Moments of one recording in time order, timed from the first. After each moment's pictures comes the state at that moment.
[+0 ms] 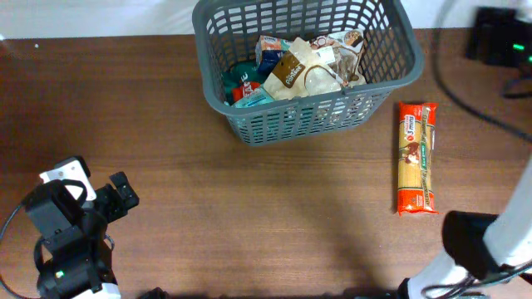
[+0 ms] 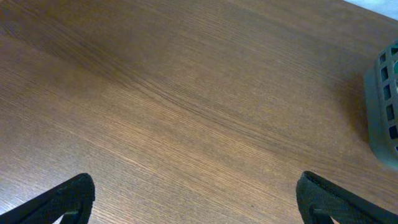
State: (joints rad) left arm 0.50 0.79 0.78 -0.73 0.12 -0.02; right arm -0.17 1.89 2.84 -1.68 0.25 0.02
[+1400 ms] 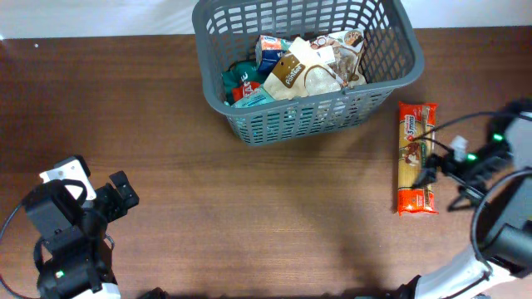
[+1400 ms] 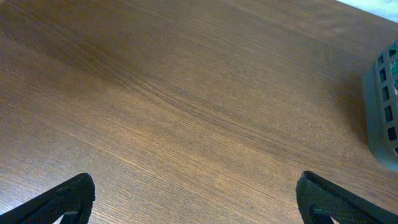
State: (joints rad) left arm 0.50 0.79 0.78 -0.72 0.12 -0.02; right arm -0.48 1.92 1.44 -1.56 -0.27 -0.18
